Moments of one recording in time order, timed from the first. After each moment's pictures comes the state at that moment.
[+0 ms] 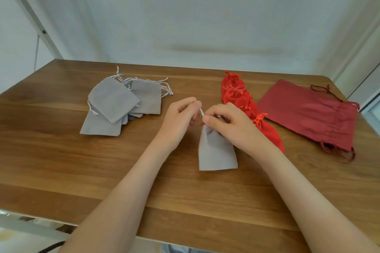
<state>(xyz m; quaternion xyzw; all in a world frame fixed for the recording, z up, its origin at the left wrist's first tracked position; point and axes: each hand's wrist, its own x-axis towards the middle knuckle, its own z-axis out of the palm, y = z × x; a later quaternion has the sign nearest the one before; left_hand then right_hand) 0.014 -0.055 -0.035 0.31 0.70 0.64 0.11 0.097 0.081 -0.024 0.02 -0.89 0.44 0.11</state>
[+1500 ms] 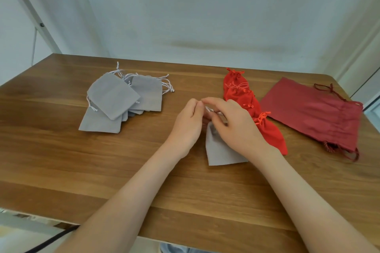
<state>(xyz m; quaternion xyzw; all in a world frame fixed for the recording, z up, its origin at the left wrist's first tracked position) 0.033 -0.040 -0.040 0.18 0.76 0.61 0.14 0.094 0.074 -0.031 0.02 -0.93 0.30 0.23</state>
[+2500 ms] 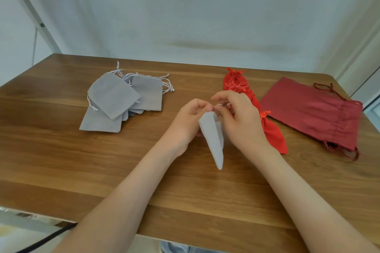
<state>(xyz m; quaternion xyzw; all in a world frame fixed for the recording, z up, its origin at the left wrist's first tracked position) 0.033 -0.044 -0.029 0.17 0.70 0.65 0.26 0.093 0.075 -0.034 -0.03 -0.88 0.34 0.33</state>
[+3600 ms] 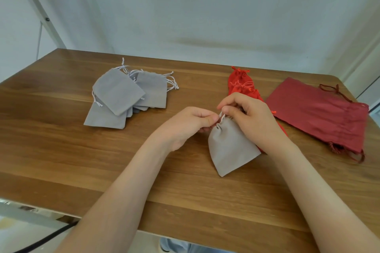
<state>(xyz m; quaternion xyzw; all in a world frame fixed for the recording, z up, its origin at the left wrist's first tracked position) 0.020 -0.060 -0.031 0.25 0.71 0.56 0.34 0.099 0.088 -0.018 -0.03 -0.88 0.43 0.18</state>
